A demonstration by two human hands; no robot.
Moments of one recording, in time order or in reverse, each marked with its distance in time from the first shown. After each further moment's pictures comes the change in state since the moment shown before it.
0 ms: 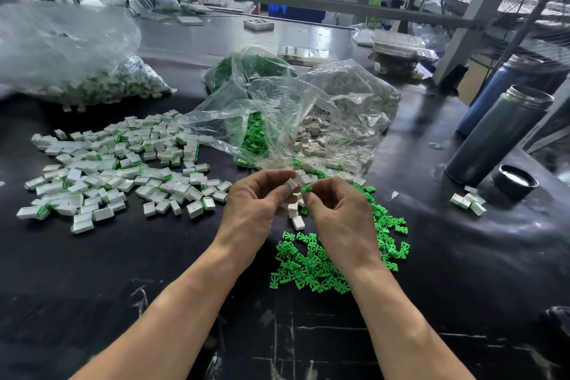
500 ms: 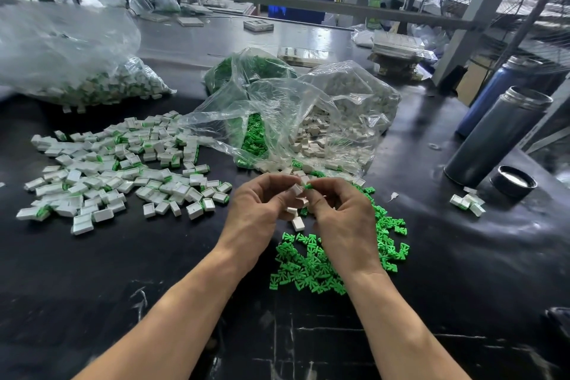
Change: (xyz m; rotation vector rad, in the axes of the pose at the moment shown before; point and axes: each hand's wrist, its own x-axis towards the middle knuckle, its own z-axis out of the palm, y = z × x) left_hand -0.007 0.004 0.006 -0.019 -0.010 -0.009; right_hand -0.002 0.002 0.003 0.164 0.054 0.007
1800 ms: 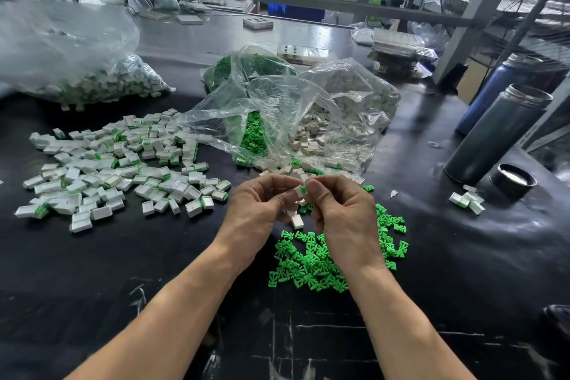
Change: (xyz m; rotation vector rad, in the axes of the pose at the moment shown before) left_hand 0.001 0.001 -0.001 0.007 -0.054 -0.015; right_hand -0.002 -0.009 -0.003 0.238 -0.067 0.030
